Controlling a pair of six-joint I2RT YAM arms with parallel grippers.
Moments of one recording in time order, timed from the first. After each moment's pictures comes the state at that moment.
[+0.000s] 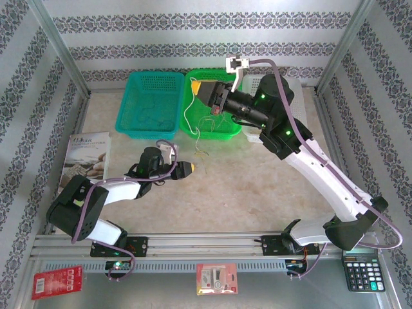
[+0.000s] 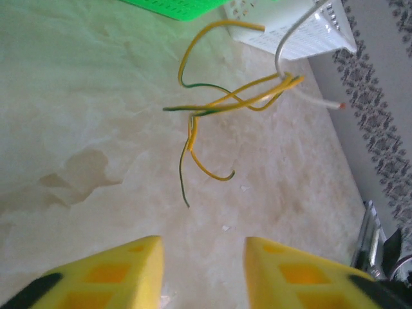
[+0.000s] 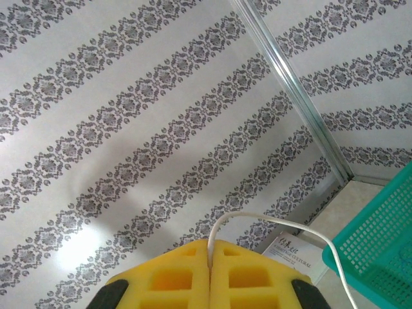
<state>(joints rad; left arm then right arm) -0.44 1.46 0.47 0.48 0.52 -0.64 0.69 1.36 1.59 -0.11 -0.41 0.69</state>
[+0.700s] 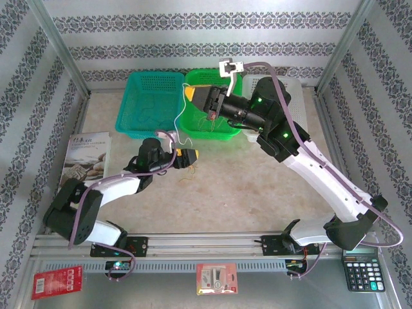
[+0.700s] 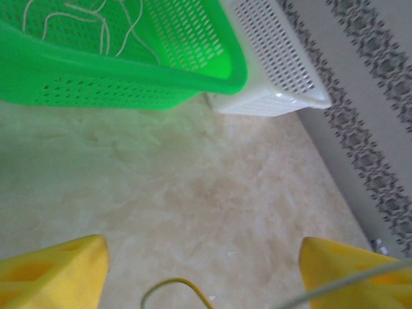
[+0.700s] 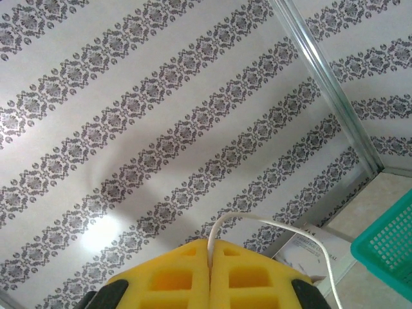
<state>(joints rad) -0.44 1.46 0.58 0.48 0.43 -0.61 0.74 1.36 1.59 -0.10 -0.44 0.70</state>
